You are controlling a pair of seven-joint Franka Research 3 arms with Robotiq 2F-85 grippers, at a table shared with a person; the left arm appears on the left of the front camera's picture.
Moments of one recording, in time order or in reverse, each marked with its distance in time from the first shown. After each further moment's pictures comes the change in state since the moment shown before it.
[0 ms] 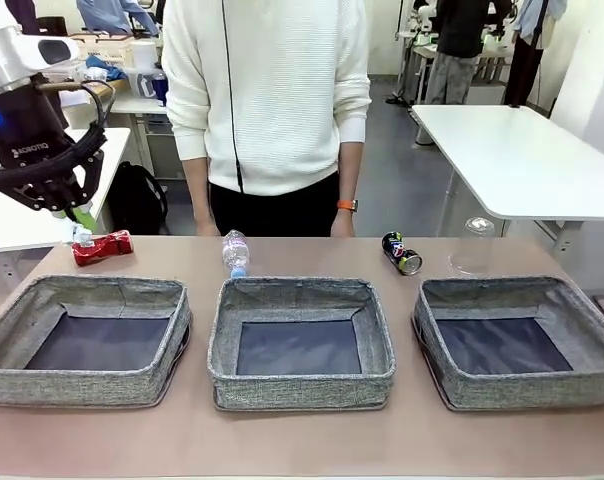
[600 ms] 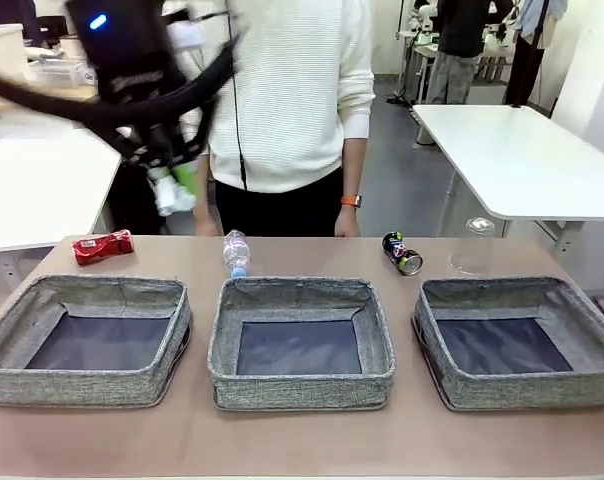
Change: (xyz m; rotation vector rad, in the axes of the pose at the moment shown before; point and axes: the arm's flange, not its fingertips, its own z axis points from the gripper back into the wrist) left arm -0.088 -0.213 0.067 0.027 0.141 -0.148; right arm 0.000 0.001 0.000 0.001 0.000 0.001
